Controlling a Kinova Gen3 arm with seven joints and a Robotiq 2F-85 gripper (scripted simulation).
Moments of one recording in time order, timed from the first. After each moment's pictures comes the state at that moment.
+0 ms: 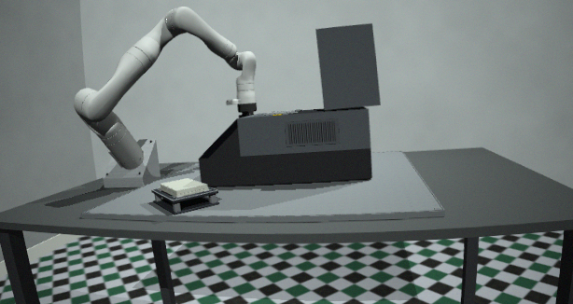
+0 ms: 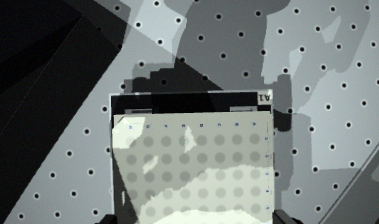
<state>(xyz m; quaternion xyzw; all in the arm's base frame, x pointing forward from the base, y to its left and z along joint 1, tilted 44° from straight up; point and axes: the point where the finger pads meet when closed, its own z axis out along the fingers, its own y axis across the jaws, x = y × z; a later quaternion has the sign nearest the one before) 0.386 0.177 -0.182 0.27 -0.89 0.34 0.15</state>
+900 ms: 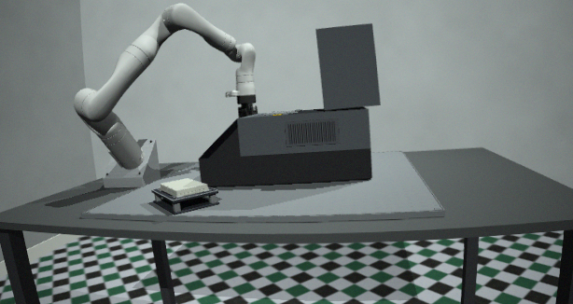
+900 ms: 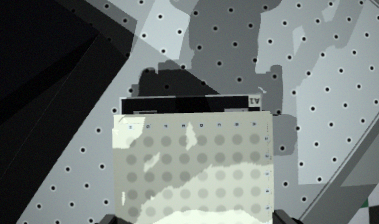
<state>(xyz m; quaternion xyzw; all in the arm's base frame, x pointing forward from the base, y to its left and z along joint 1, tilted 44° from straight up) 0.389 0.199 -0.159 0.27 -0.89 0.34 0.15</state>
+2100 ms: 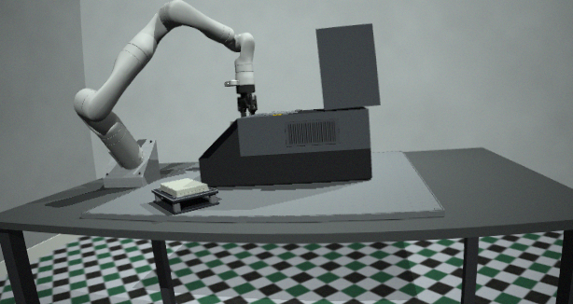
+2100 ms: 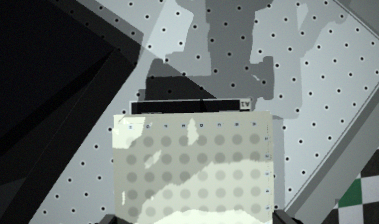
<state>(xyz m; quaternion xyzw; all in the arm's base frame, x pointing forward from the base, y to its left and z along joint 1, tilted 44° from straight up) 0.392 0.228 -0.129 0.27 -0.89 0.34 0.15</state>
